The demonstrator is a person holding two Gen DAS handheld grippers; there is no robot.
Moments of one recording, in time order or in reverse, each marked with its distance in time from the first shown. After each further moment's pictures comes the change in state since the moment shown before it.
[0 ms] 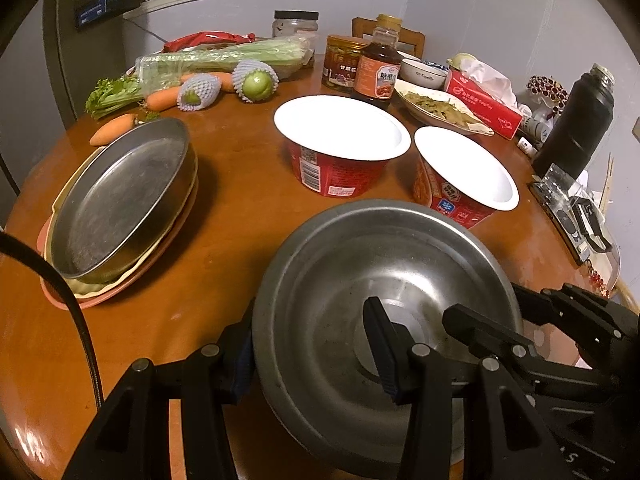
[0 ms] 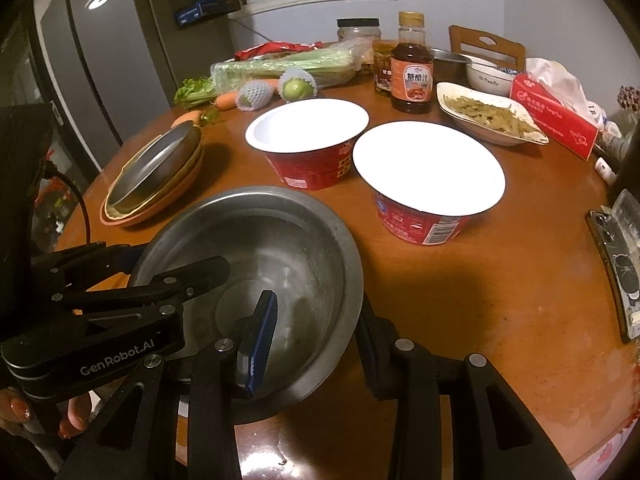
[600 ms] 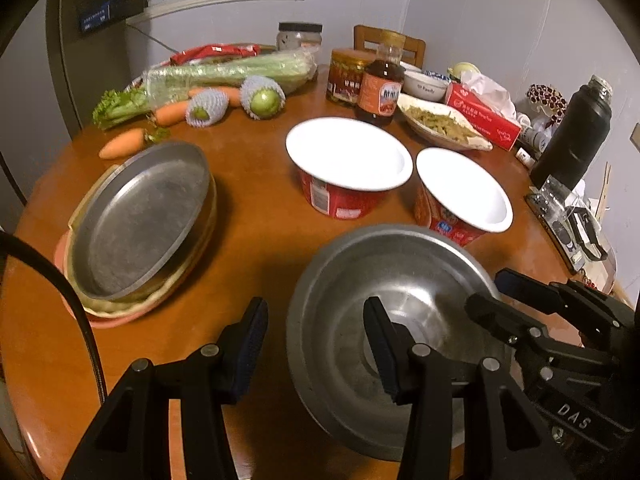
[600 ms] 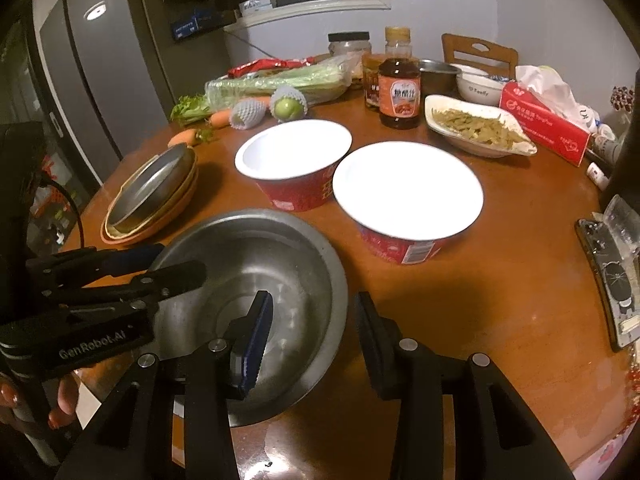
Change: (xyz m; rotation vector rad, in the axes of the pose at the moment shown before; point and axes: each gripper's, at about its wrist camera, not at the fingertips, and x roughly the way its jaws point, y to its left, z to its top) left arm -0.023 0.009 0.013 -0.004 -0.030 0.003; right arm -0.016 -0.011 0.009 0.013 -0.046 -0.004
